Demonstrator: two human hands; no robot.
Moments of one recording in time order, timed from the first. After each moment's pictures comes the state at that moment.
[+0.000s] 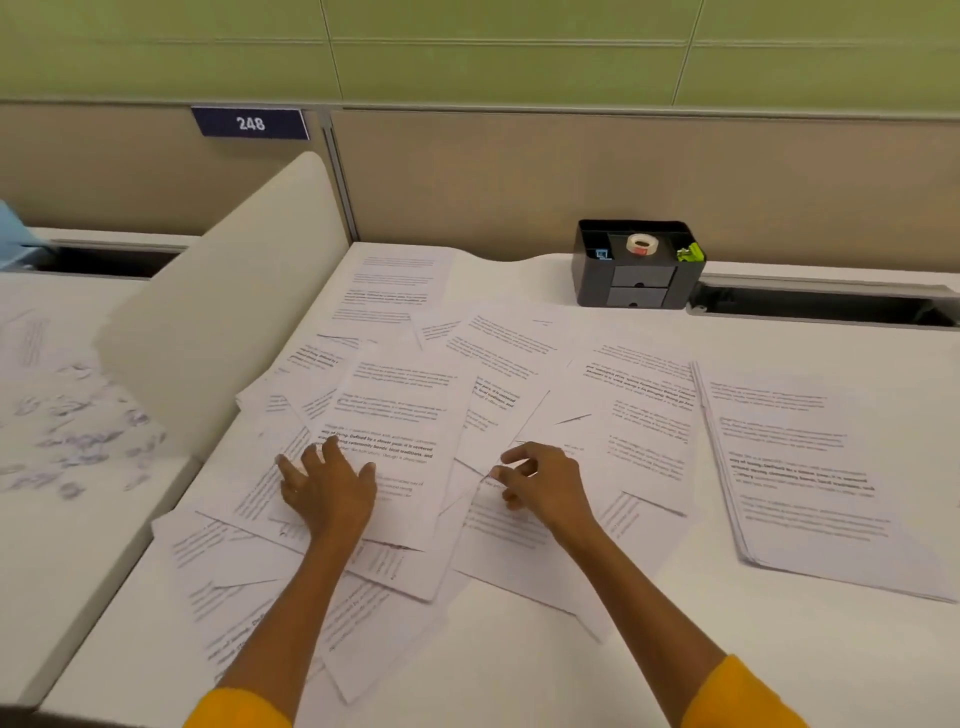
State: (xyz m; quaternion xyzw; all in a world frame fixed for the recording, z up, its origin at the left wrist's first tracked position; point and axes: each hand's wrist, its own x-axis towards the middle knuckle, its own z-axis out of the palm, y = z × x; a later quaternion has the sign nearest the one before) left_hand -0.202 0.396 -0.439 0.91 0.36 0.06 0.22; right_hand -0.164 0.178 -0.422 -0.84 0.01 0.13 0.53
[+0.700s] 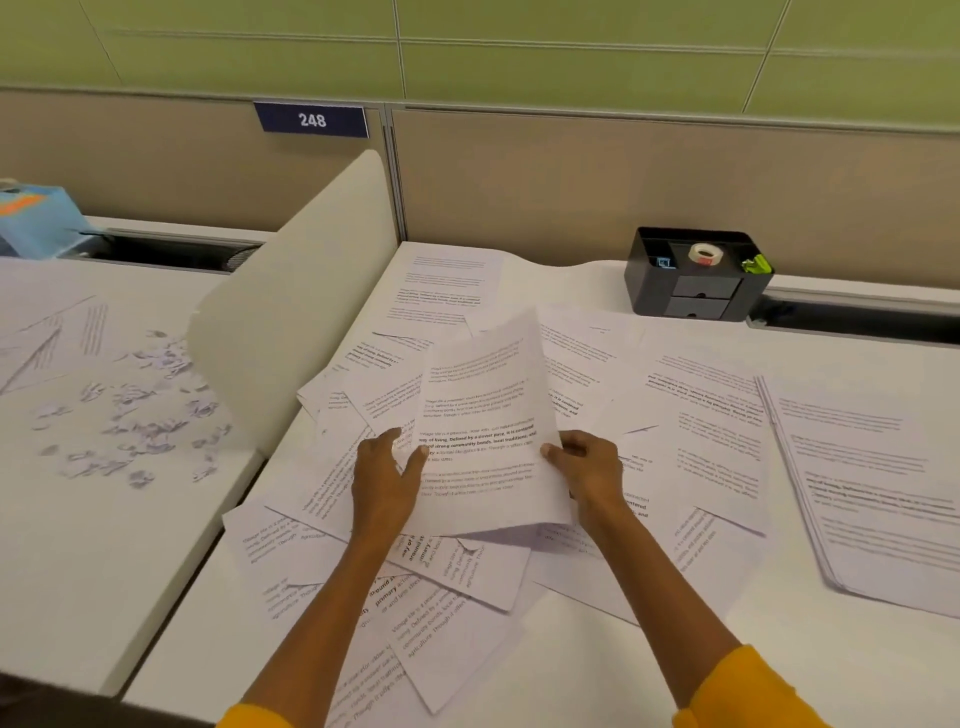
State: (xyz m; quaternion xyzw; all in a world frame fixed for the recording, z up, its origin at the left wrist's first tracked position) left_hand -0.210 0.436 -0.430 0.86 0.26 0.11 0.42; right_hand -0.144 0.235 -0.434 -0.75 0.14 0.09 0.64
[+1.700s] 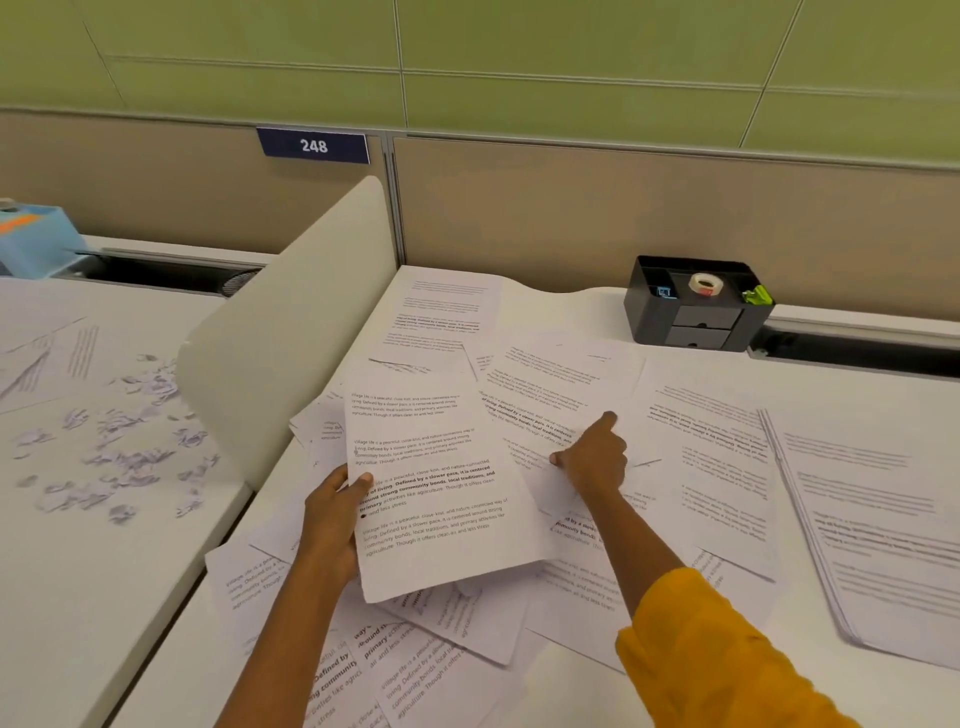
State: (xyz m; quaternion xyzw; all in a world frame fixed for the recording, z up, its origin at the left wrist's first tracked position) left_hand -0.209 0.474 -0.424 0.52 0.35 0.08 0.78; right_hand -0.075 0.248 -0.420 -0.91 0.20 0.09 0.36
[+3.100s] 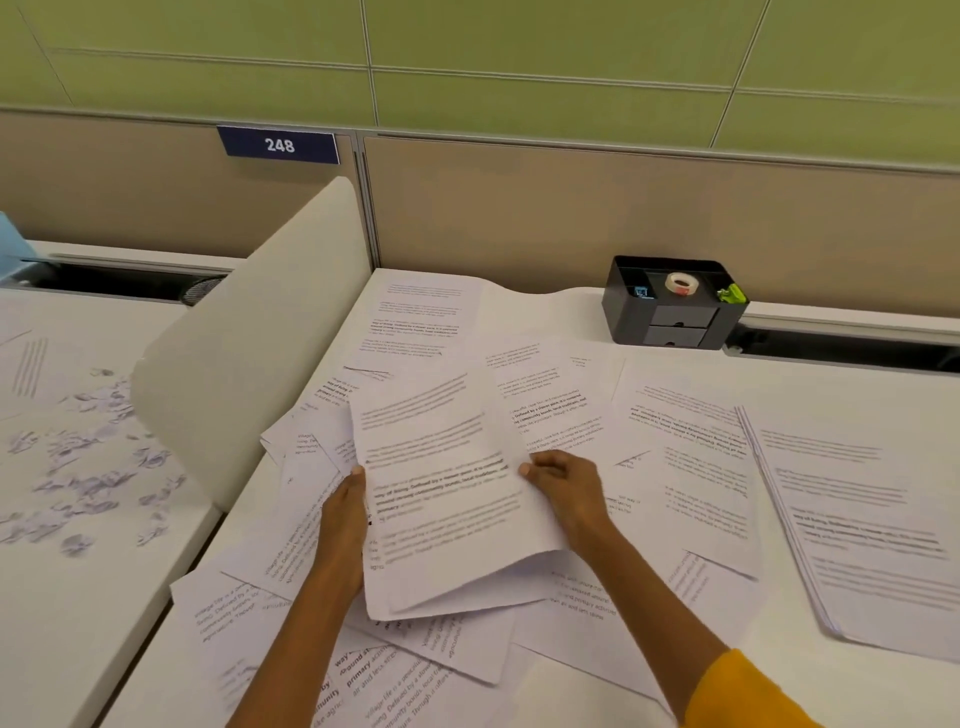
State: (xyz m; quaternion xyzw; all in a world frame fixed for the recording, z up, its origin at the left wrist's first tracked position) left_hand -0.190 0.447 -0.424 0.58 0.33 0.06 0.75; right_hand -0.104 0.234 -0.446 -0.76 0.10 0.11 0.63
